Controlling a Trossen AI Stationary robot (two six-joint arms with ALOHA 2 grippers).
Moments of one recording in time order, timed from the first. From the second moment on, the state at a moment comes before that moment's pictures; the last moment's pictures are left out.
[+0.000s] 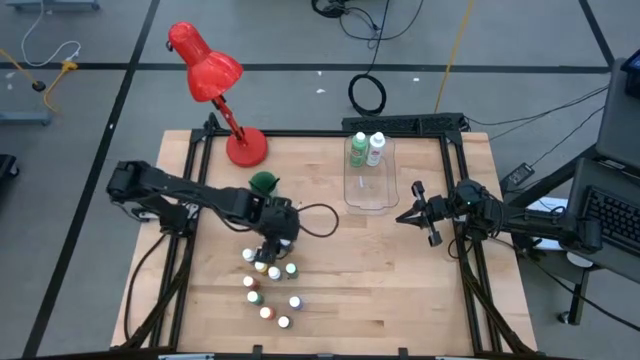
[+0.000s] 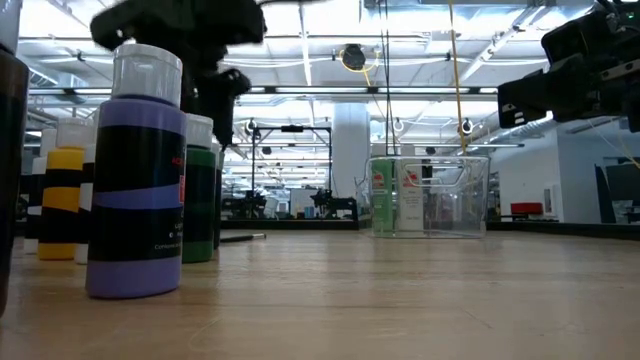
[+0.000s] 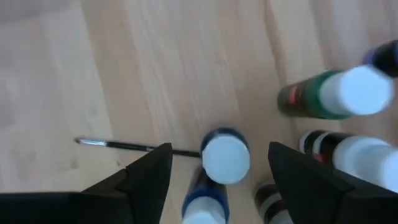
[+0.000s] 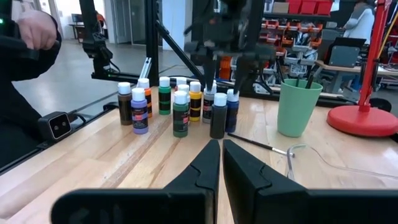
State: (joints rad) left arm -0.15 1.56 1.16 -0.79 0.00 0.11; right arm -0.30 0.35 0.02 0.30 -0.55 -0.08
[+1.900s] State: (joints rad) left arm 0.12 1.90 1.94 -0.82 -0.18 0.18; right arm -0.30 0.36 0.02 0.28 -0.55 -0.09
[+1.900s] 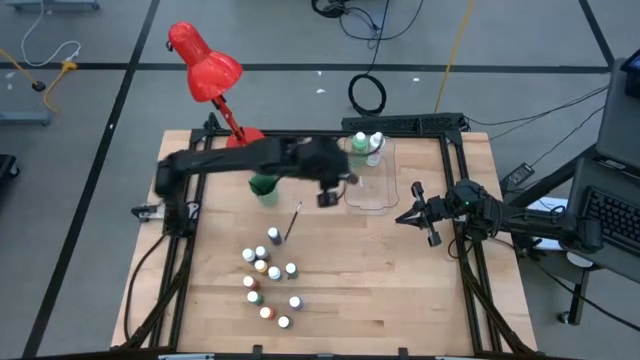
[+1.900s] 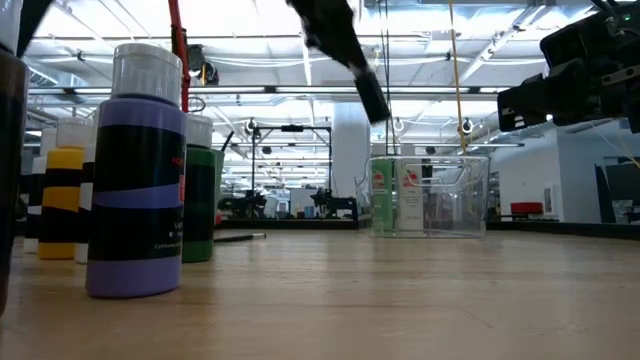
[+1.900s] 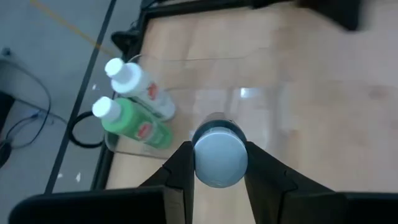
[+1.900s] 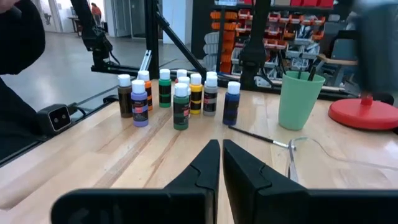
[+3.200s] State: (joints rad) left arm 0.28 2.41 2.34 -0.99 -0.11 0.20; right arm -0.30 0.36 0.02 0.30 -0.55 -0.12
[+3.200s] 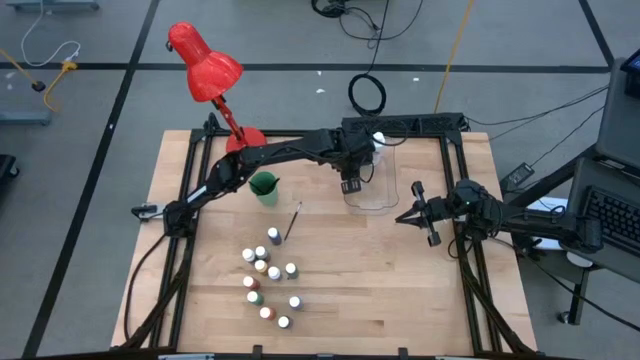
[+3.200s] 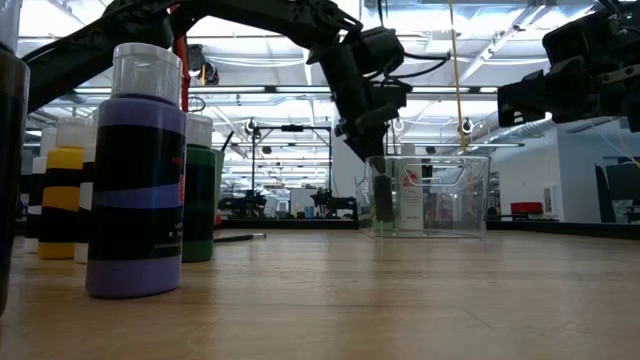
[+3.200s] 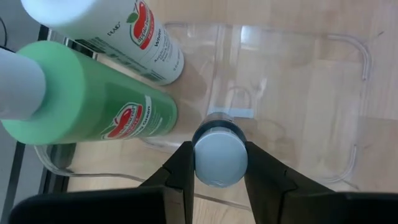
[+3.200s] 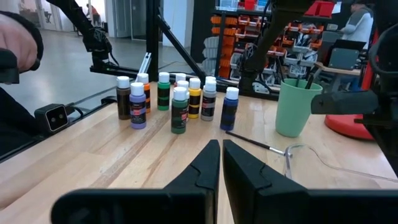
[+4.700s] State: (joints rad) left arm 0.28 2.37 2.34 -1.10 -0.05 0.19; right arm -0.30 0.36 0.02 0.30 -0.55 -0.15
